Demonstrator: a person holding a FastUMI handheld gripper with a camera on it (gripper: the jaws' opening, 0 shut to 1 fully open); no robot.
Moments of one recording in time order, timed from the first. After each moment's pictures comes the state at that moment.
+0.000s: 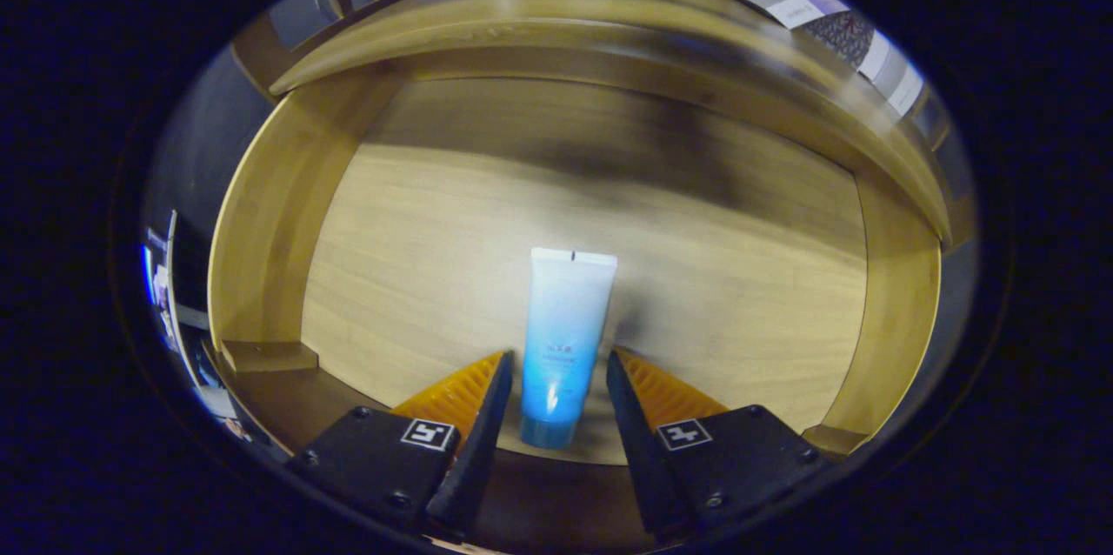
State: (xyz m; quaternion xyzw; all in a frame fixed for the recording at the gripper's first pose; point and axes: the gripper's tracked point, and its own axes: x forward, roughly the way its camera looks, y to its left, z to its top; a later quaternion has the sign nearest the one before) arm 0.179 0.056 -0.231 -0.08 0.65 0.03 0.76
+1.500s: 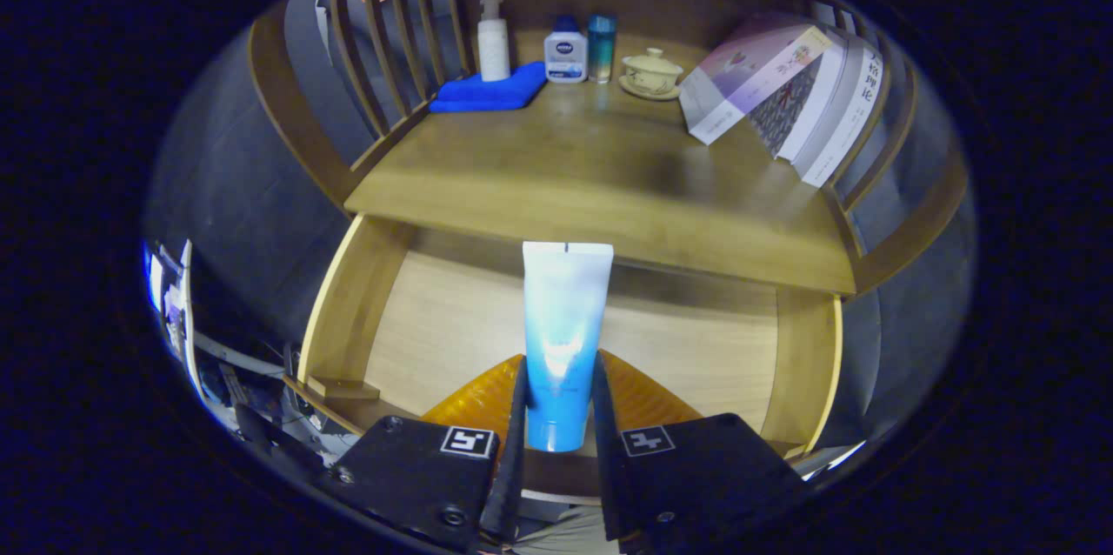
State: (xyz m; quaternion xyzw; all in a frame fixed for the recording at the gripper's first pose) arm 0.220 0.060 -0.088 -0.06 0.52 0.03 0.85
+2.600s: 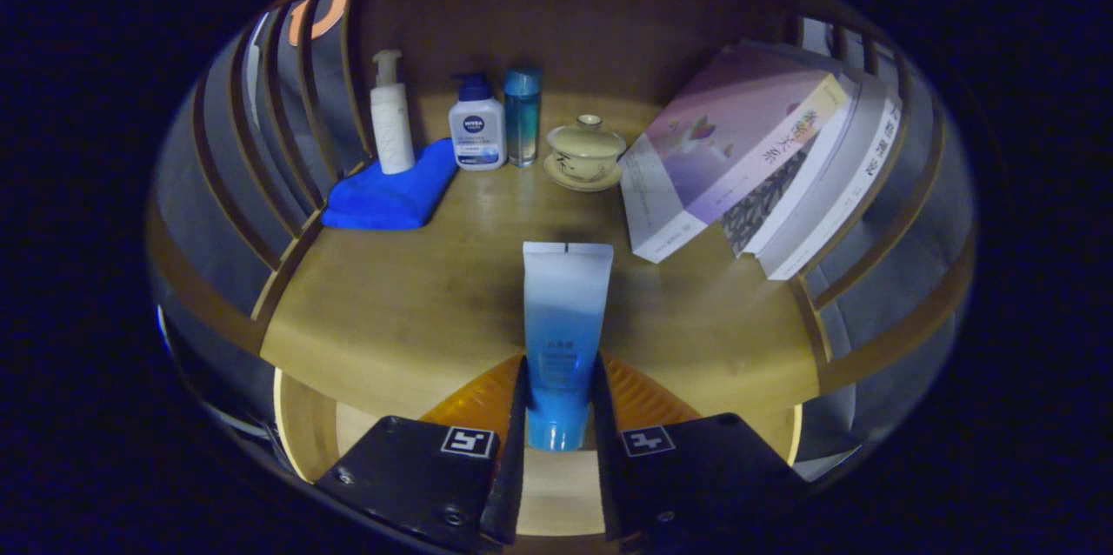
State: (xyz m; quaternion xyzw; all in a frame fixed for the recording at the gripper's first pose) arm 0.372 0.039 -0.079 -0.07 0.45 -0.05 0.89
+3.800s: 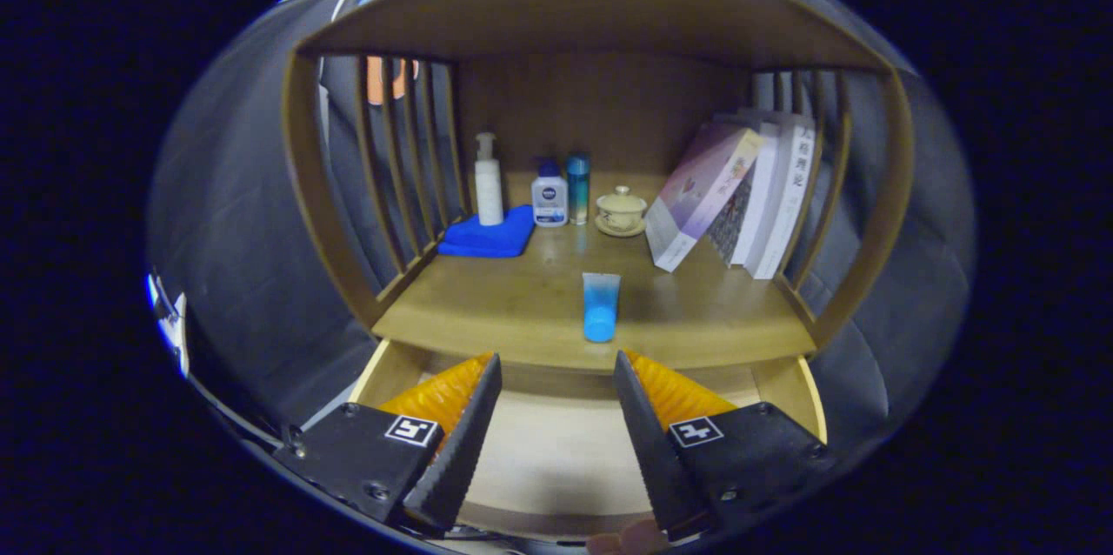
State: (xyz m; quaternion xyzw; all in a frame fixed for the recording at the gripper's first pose) arm 0.216 0.087 -0.017 -0.02 0.29 0.02 0.96
